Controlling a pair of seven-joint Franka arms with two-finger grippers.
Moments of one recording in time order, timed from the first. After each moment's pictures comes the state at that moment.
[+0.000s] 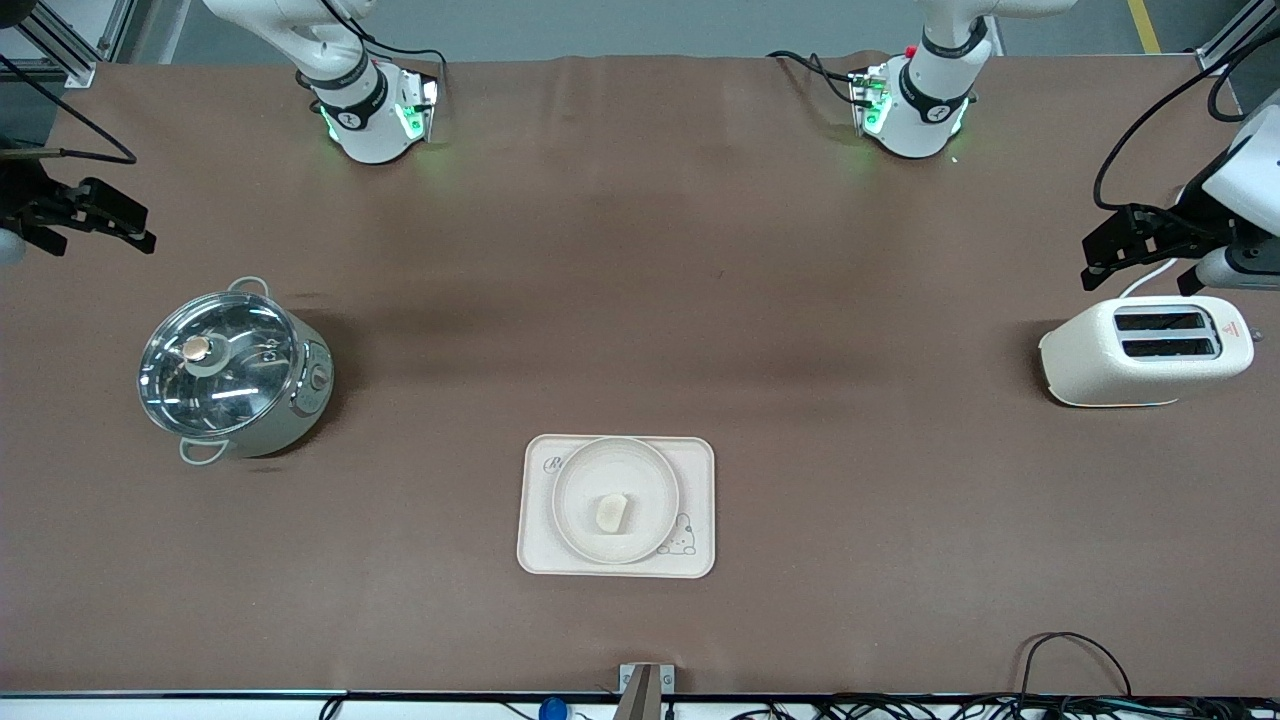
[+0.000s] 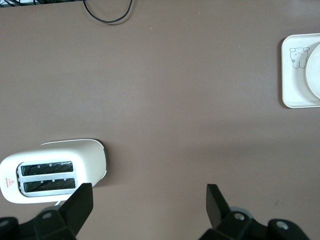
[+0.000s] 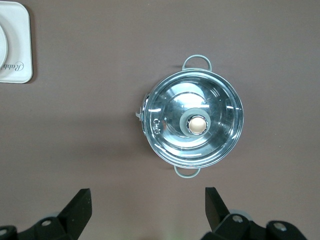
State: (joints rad) left arm -0.12 -0.02 0.03 -1.59 0.01 1.68 0.00; right arm 0.01 -0.10 -0.06 -1.68 -0.02 1.56 -0.08
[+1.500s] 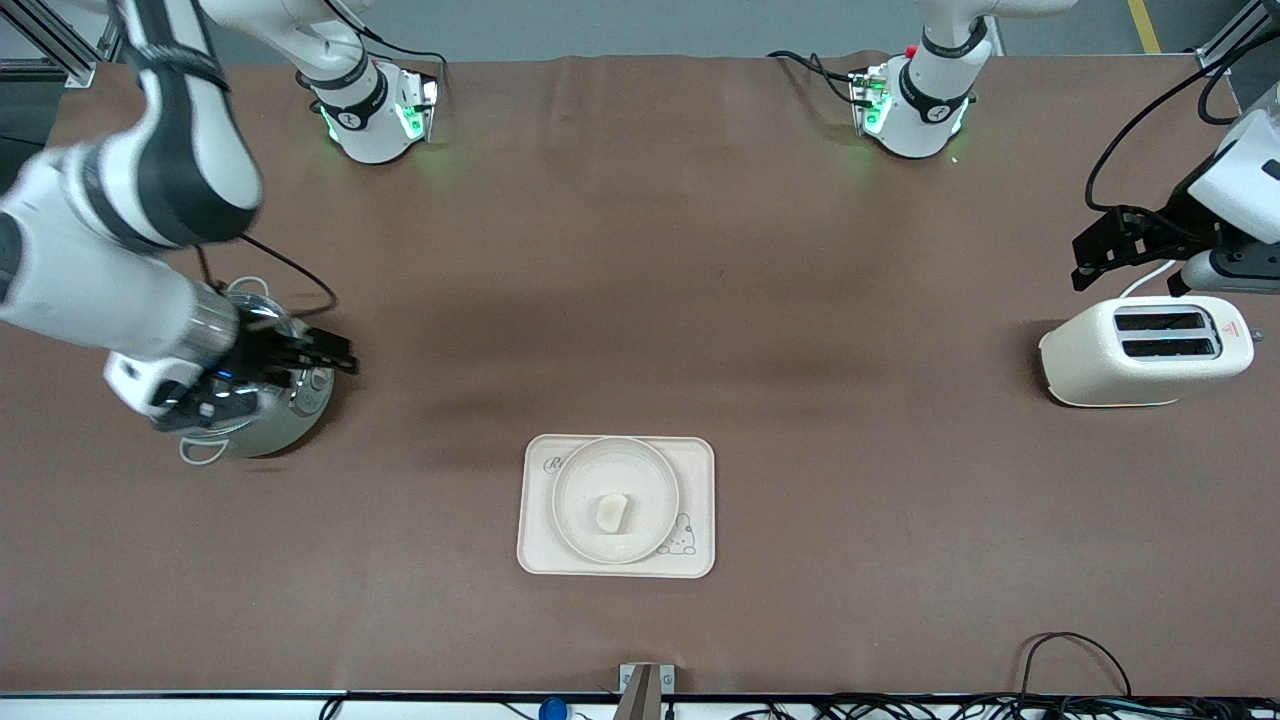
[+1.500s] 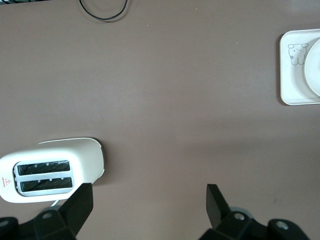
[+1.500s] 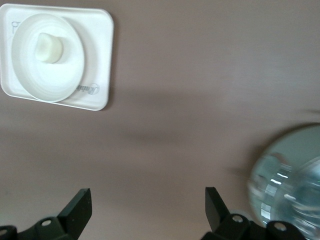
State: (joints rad) left arm -0.13 -0.01 0.03 -1.58 0.01 1.67 0.00; right arm 0.21 0.28 -0.05 -1.68 0.28 1.92 -0.05
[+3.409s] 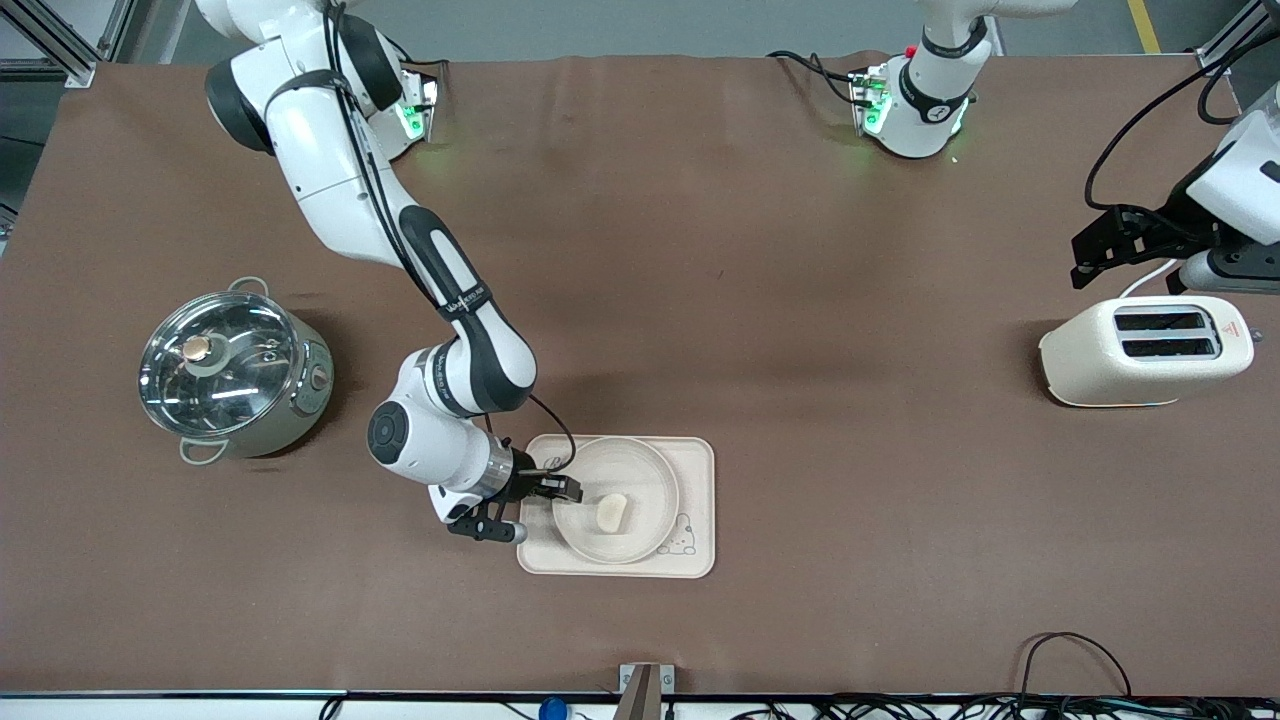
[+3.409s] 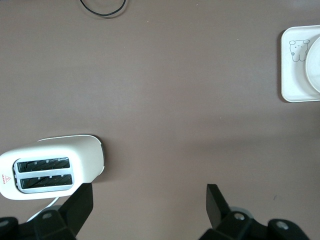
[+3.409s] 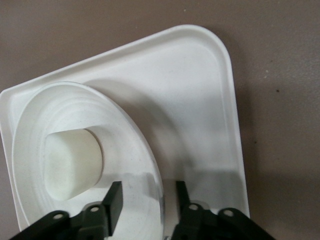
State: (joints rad) left arm -0.13 -0.01 0.03 -1.58 0.01 1.66 0.00; right arm 0.43 1.01 -0.02 -1.21 0.62 2.42 0.17
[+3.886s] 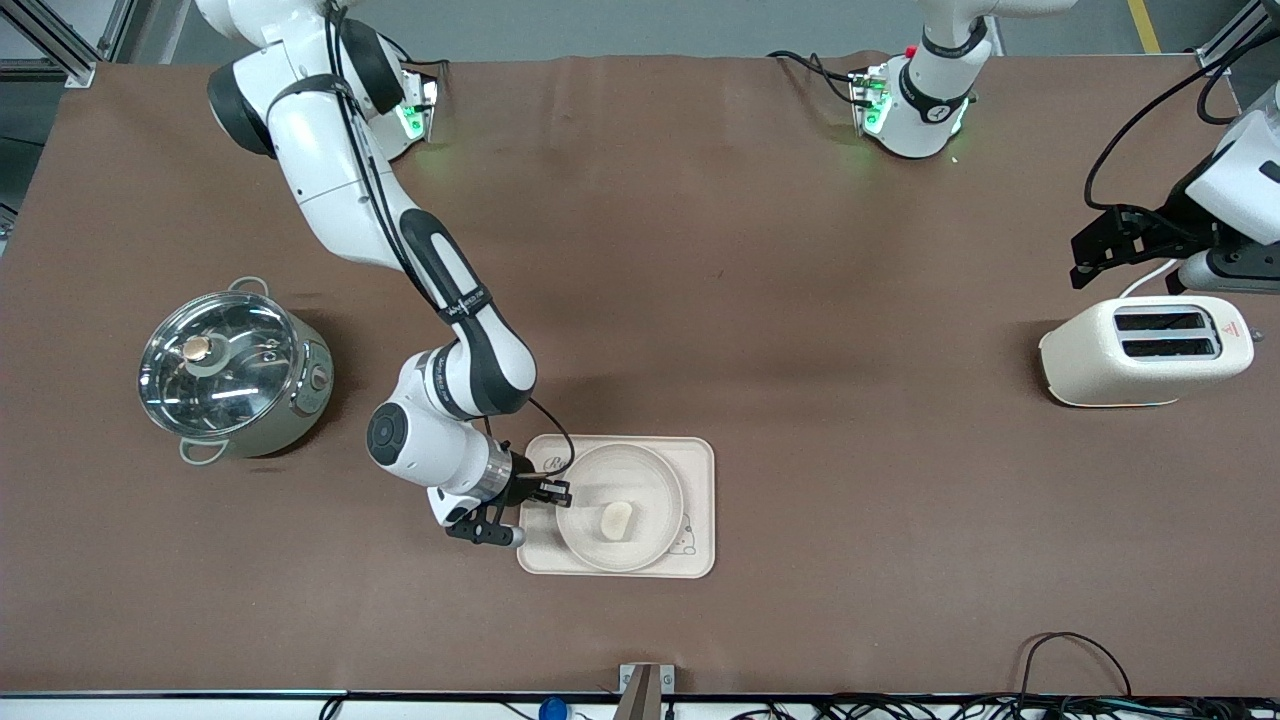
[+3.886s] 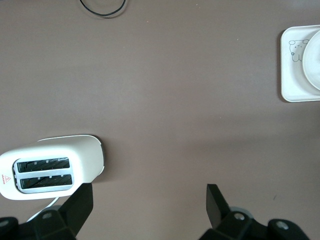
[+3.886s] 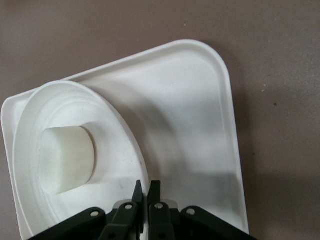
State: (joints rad) left arm -0.13 -0.01 0.03 -1.58 0.01 1.66 0.00; right arm 0.43 1.02 -0.02 -1.19 0.63 2.42 0.16
